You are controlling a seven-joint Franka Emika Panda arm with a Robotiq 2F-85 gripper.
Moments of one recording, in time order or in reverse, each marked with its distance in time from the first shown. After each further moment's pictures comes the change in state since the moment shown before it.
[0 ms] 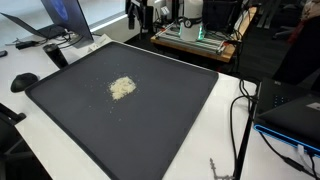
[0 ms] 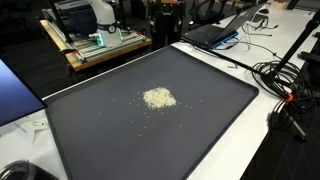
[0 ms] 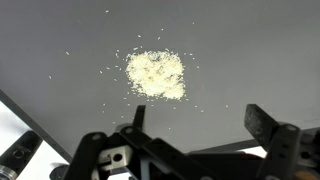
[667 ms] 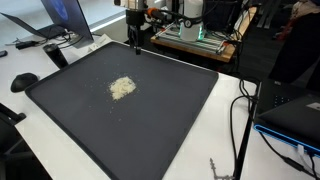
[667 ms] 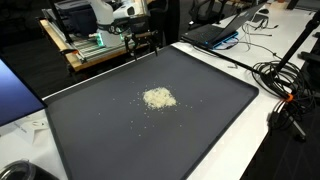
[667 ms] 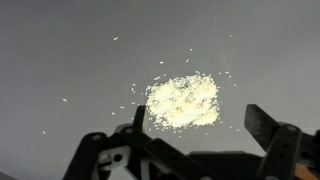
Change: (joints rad) arm -0.104 0.084 -0.098 -0.297 0.294 0.506 -0.297
